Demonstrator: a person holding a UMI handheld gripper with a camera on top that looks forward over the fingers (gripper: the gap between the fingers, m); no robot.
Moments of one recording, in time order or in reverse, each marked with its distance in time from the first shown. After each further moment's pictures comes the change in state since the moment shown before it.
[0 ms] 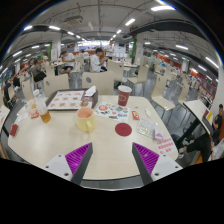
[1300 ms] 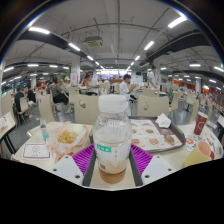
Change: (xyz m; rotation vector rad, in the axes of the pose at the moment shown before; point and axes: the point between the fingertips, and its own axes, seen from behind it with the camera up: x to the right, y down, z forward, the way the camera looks) arm -0.422 -0.129 0.214 0.352 -0.193 -0.018
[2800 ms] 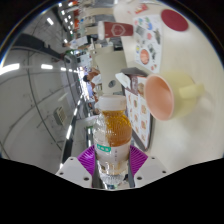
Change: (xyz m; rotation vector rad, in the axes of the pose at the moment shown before) arm 0.161 -0.083 -0.091 -0.200 -0.470 1.708
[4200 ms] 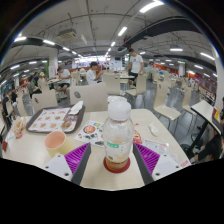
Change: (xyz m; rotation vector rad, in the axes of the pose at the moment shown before) arm 0.053 -0.259 -0.184 0.255 0.722 -1.560
